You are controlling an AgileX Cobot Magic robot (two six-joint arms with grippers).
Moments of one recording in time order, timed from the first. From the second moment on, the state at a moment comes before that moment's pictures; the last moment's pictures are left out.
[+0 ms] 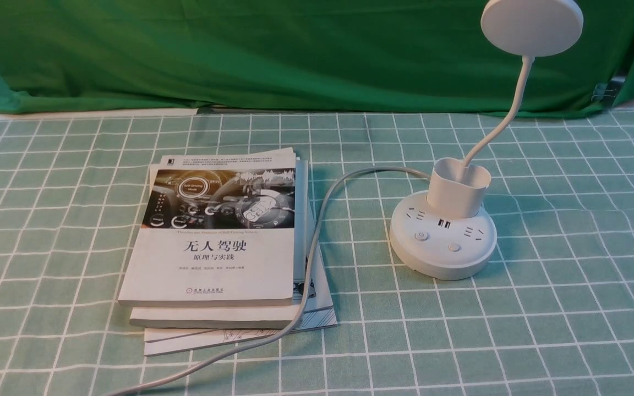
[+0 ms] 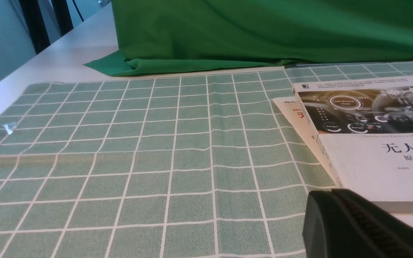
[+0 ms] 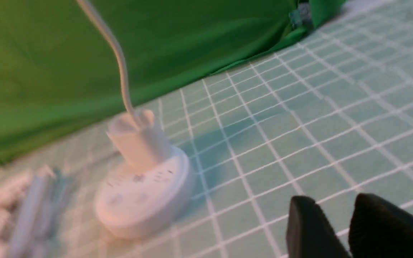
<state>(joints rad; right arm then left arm) 0.02 0.00 0.01 0.06 0.21 0.49 0.02 0.00 0.01 -0.01 0.21 0.06</state>
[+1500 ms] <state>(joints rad) 0.22 0.96 -0.82 0.05 0.66 -0.14 0.02 0.00 0.01 0.00 0.21 0.06</state>
